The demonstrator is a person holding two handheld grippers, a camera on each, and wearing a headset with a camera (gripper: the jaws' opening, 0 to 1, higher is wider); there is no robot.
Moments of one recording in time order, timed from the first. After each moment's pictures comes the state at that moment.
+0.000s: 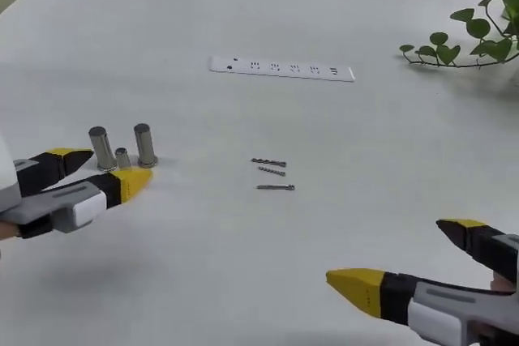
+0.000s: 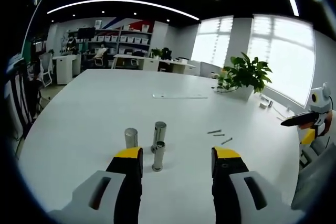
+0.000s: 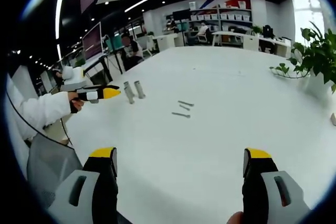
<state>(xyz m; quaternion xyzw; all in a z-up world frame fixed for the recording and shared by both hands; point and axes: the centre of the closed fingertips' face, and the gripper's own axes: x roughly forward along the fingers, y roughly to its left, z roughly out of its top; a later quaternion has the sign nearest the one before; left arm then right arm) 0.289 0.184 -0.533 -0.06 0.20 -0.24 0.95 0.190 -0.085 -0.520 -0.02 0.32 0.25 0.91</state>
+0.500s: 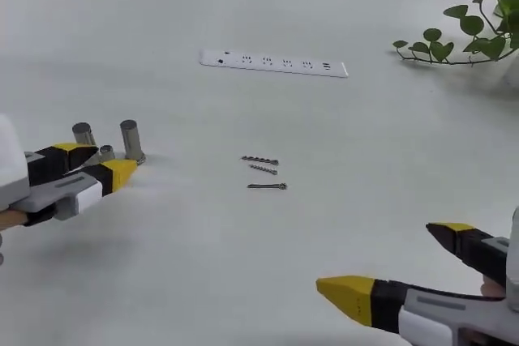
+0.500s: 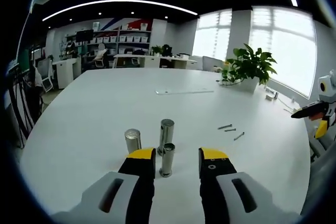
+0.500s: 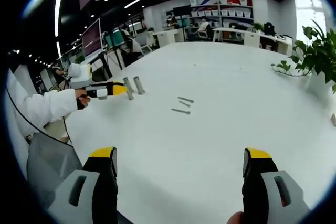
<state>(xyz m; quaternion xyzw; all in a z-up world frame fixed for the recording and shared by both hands) 0.313 0.183 -0.555 -0.03 0.21 -0.23 0.95 0.192 -0.087 -0.527 -0.02 0.34 0.25 0.91</state>
